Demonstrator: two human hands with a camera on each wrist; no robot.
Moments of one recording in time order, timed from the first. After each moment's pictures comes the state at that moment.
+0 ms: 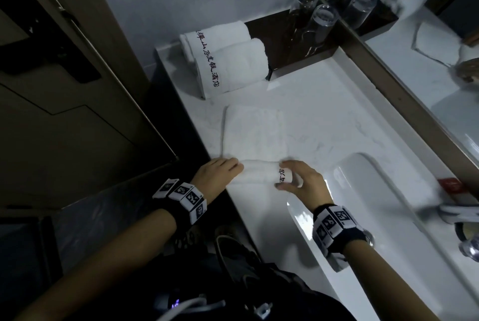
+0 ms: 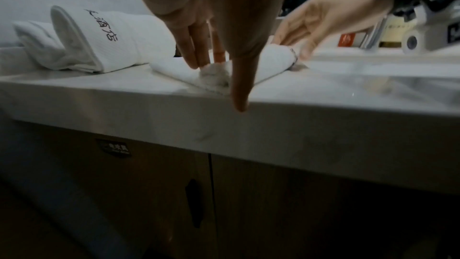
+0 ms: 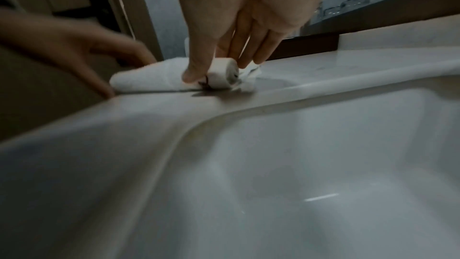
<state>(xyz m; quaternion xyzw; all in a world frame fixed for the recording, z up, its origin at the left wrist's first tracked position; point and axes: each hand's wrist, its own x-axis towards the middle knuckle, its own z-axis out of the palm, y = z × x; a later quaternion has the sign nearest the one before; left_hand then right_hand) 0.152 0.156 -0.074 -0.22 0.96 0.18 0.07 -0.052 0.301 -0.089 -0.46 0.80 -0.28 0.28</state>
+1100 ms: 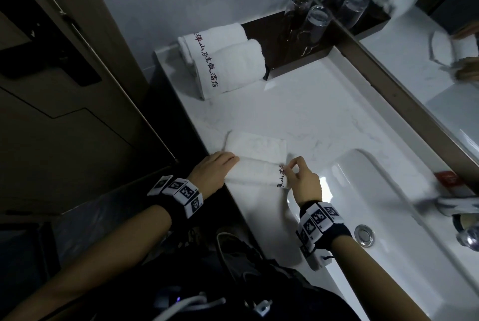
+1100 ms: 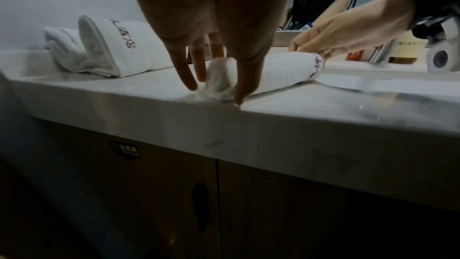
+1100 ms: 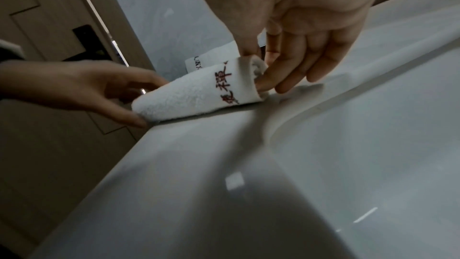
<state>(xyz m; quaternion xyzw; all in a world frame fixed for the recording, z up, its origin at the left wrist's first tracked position) 0.157 0.144 -0.075 -0.24 0.94 0.22 0.11 -0.028 0.289 -0.094 -0.29 0.87 -0.28 0.27</state>
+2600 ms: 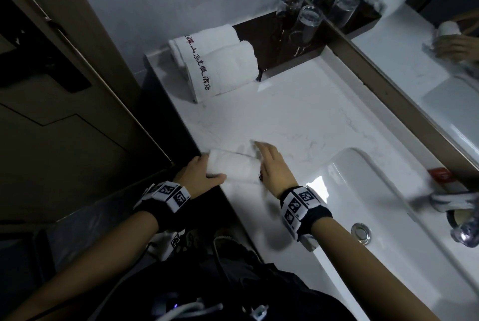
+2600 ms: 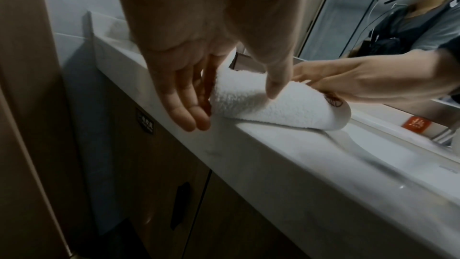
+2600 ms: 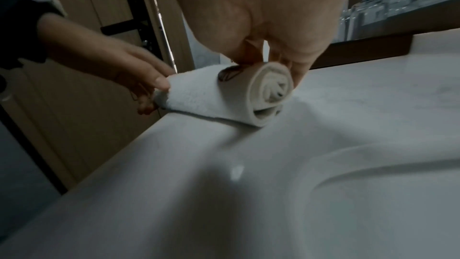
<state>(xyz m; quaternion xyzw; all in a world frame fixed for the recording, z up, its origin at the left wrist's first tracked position) 0.167 0.132 -0.080 -0.47 0.78 0.40 0.11 -0.011 0.249 -0.077 -0.51 0.79 -0.20 0.27</state>
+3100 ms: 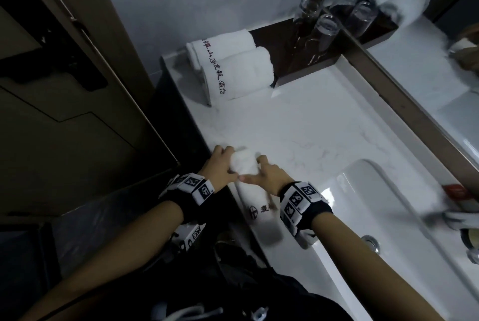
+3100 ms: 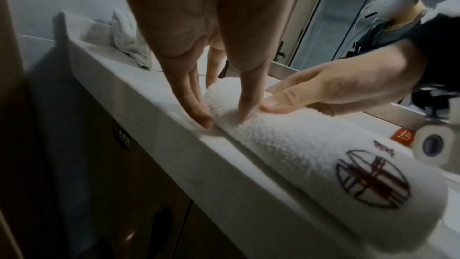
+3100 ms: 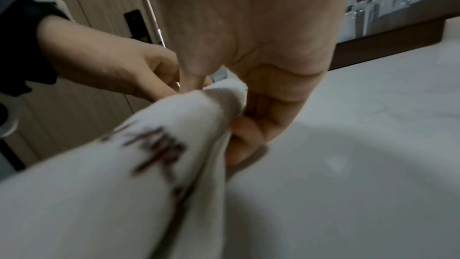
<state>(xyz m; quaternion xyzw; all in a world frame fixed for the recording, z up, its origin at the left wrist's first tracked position) 0.141 0.123 -0.068 -0.42 0.82 0.39 0.07 0.005 0.209 -0.067 -0.42 0.78 -0.06 0.46</state>
